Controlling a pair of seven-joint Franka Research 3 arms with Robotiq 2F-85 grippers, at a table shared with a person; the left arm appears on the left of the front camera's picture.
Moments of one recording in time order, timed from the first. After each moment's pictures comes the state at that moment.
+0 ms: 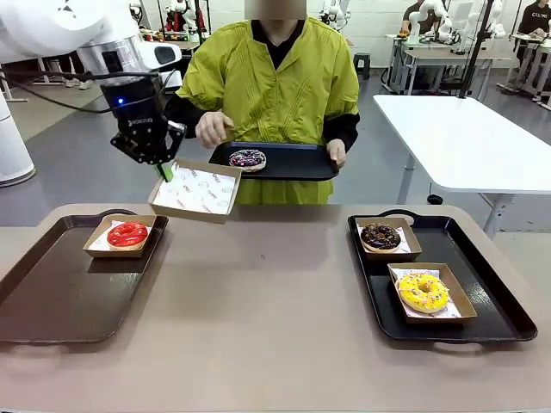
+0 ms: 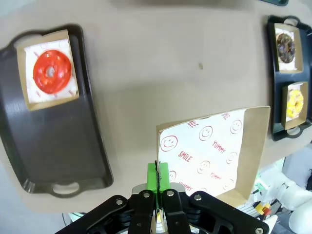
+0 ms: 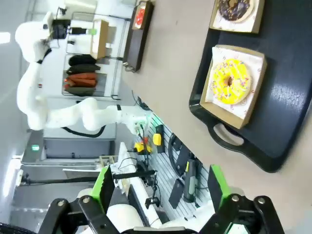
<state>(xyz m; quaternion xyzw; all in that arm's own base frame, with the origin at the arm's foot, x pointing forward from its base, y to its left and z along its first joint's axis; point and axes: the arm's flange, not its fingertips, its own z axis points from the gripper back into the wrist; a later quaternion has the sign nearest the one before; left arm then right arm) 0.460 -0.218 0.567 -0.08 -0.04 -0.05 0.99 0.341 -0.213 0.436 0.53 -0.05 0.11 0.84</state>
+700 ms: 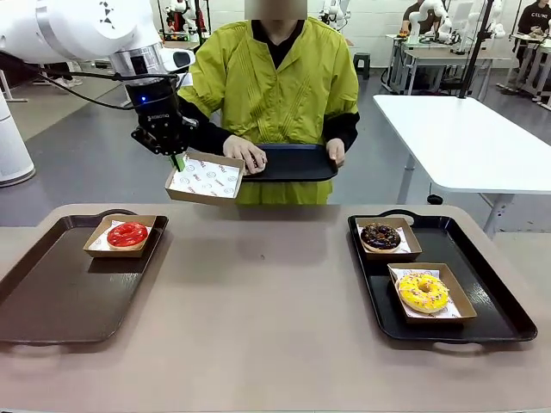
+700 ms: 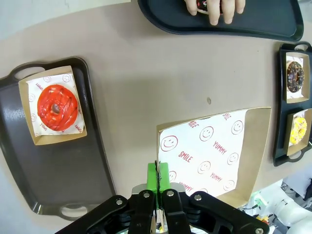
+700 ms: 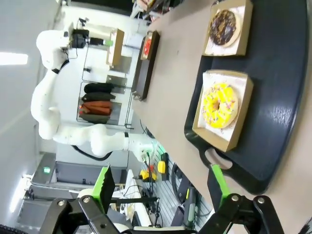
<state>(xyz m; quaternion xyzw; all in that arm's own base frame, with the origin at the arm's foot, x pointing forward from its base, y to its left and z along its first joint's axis) 0.533 -0.218 0.546 -0.08 -0.04 -0.04 1.00 0.344 -0.232 0.395 0.57 -0.11 0.06 0.81</state>
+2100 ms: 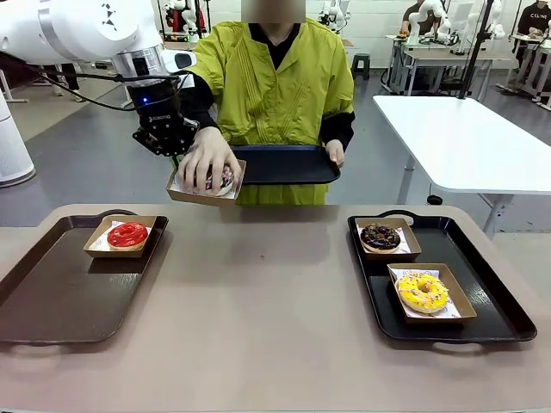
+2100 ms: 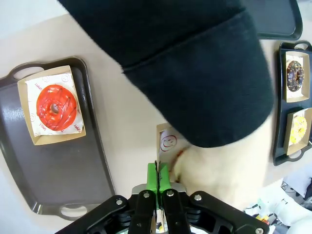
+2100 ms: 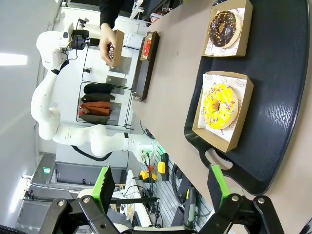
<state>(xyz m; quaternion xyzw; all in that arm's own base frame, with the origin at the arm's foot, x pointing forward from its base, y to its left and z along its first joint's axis) 0.532 -0.220 0.546 -0.08 -0.04 -0.04 1.00 0.343 -0.232 0.395 0.57 -0.11 0.06 0.81</state>
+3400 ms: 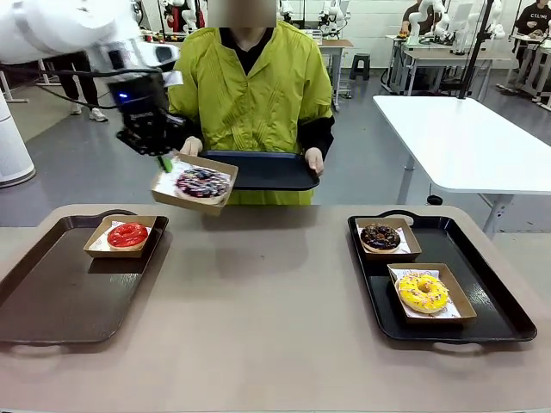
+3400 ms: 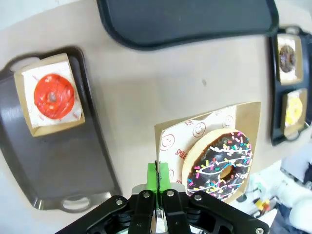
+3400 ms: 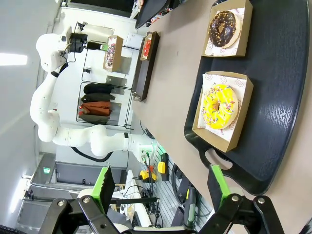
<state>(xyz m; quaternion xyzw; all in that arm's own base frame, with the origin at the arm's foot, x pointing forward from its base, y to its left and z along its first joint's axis) 0.504 -0.188 0.561 -0.11 -0.02 -0.07 0.99 0.343 -0.232 0.395 0.57 -0.11 0.06 0.81</state>
